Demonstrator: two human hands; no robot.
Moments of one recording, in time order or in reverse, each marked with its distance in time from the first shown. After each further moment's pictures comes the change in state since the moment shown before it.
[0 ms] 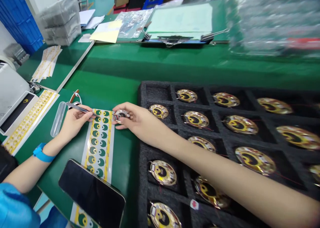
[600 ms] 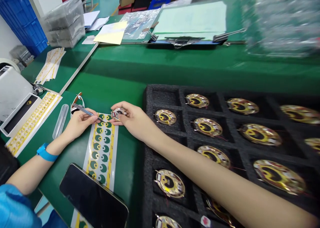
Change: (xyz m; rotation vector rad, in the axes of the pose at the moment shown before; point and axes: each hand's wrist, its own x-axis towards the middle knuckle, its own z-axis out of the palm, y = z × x) left_hand 0.010 -0.006 -0.001 -0.044 -0.106 -0.101; right_hand 0.032 0.014 0.010 0.031 0.087 -0.001
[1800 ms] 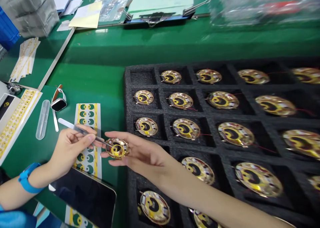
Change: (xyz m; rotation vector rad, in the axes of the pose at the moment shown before) left_hand -0.069 0.032 0.050 -0.245 -0.021 -0.168; right_hand -0.125 -0.018 -0.006 0.494 -0.243 0.202
